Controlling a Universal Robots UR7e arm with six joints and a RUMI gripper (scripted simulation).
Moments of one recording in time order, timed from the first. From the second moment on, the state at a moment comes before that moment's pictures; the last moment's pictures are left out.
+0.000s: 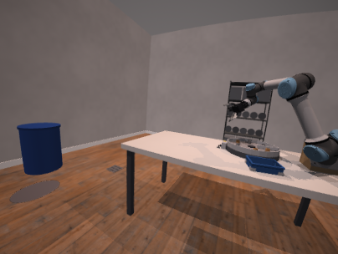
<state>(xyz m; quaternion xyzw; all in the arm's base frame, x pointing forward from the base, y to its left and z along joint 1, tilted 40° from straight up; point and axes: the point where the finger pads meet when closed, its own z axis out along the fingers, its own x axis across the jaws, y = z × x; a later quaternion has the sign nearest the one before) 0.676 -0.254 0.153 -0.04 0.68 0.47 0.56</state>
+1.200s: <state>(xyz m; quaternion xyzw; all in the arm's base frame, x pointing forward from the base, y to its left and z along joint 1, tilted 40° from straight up) 0.646 -0.236 0.167 -0.08 0.67 0.48 0.55</state>
